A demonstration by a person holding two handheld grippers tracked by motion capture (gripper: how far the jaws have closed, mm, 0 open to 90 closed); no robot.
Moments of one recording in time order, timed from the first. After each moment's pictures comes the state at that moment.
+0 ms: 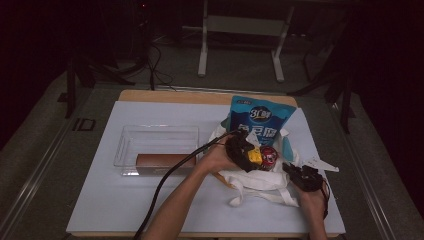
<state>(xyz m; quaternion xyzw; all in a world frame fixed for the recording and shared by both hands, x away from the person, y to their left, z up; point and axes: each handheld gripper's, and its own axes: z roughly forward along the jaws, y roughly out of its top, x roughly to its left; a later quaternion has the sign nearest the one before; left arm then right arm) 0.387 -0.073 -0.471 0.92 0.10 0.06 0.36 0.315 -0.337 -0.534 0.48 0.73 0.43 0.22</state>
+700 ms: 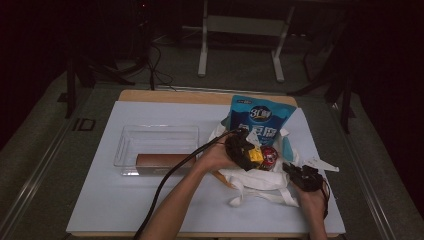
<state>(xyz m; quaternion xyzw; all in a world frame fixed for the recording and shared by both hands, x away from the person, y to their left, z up) 0.386 -0.072 -0.461 0.92 0.09 0.07 0.36 0.315 -0.338 -0.534 0.48 0.73 0.43 0.21</state>
